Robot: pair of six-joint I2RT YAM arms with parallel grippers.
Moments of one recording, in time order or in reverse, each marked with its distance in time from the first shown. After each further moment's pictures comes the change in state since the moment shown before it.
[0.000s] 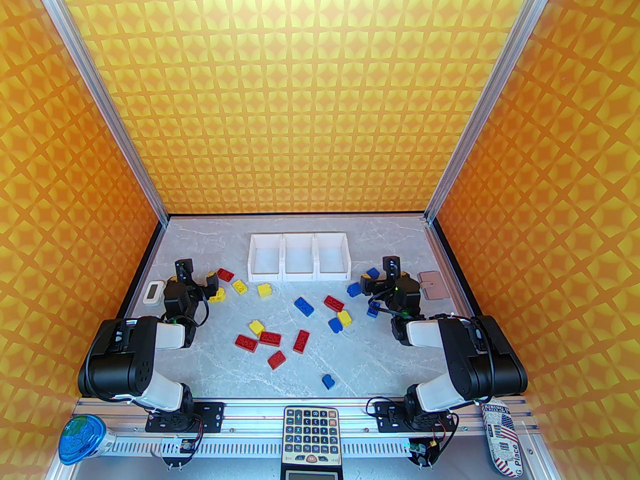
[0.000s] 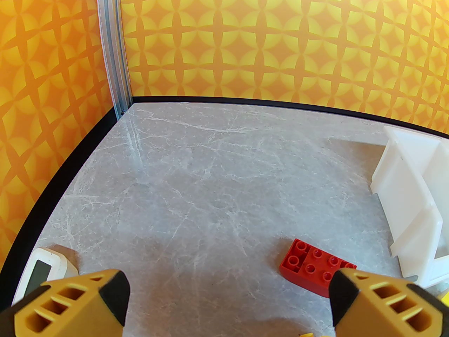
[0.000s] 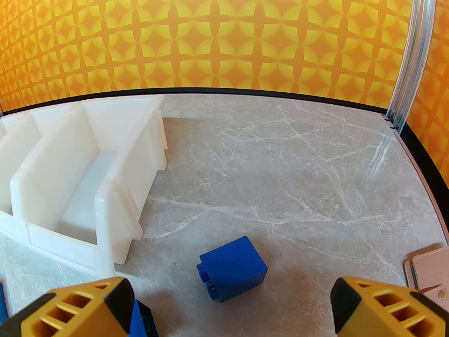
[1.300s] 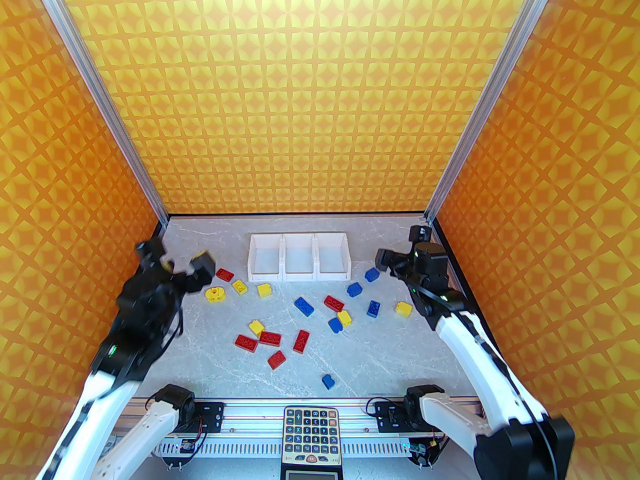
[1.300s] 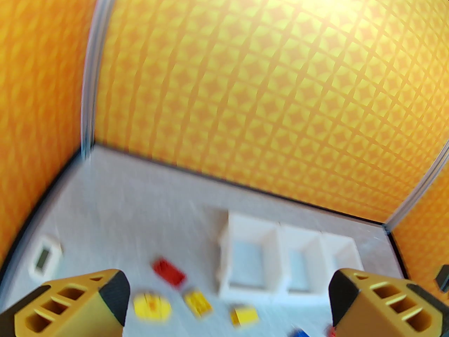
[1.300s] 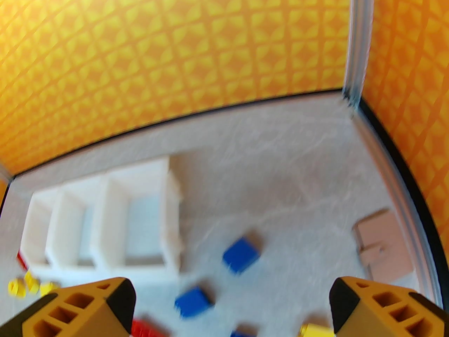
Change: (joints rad) left arm -0.394 -0.906 0.566 -1.480 -0.220 -0.472; right arm 0.028 -0.526 0.512 -1.236 0.083 0.268
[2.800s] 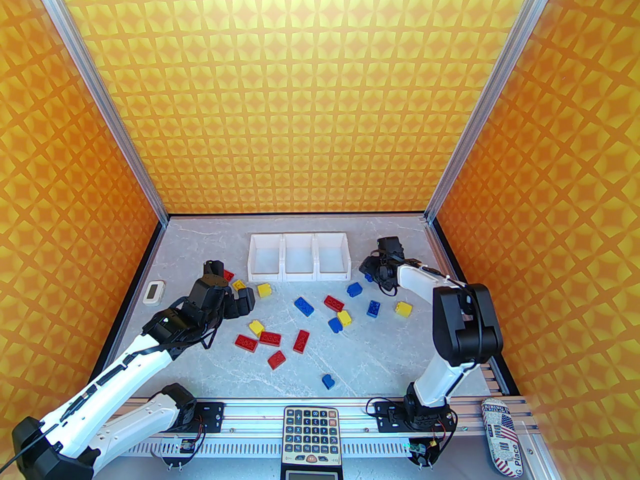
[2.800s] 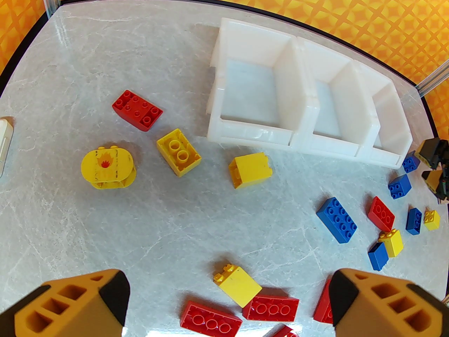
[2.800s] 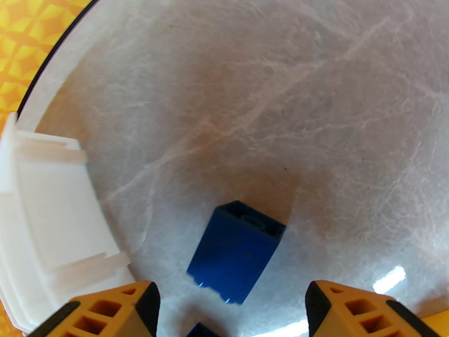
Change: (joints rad) left arm -0.272 0.308 -0.072 -0.119 -0.002 -0.118; right arm 0.000 0.785 0.195 0.090 -0.037 0.468
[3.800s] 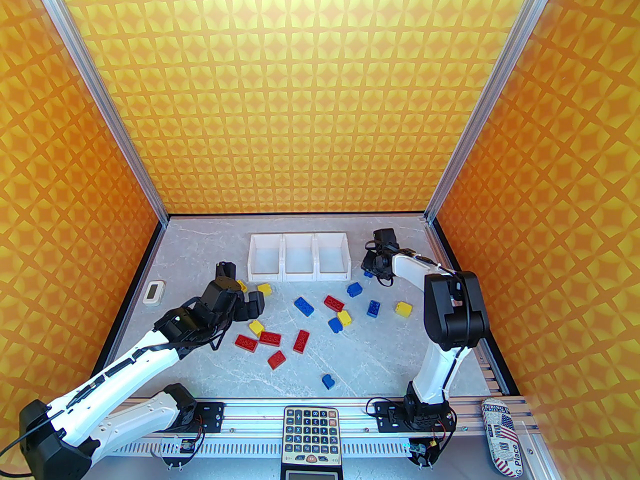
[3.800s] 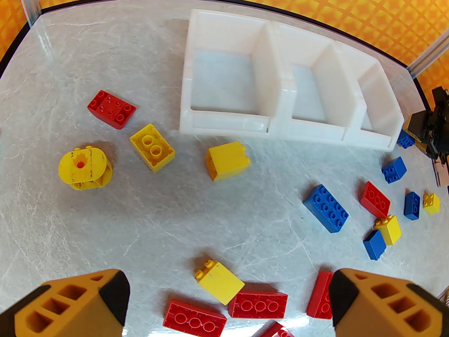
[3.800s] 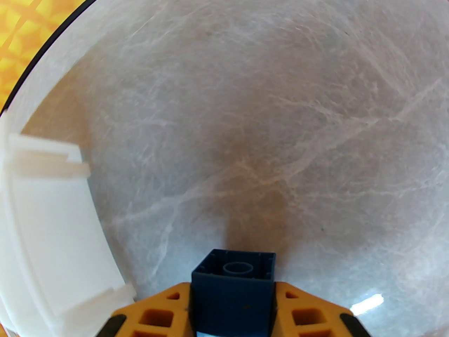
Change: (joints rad) left arm -0.094 0.054 0.010 0.018 -0.043 -0.011; right arm 0.003 0.052 0.144 -0.083 -0.005 -0.225
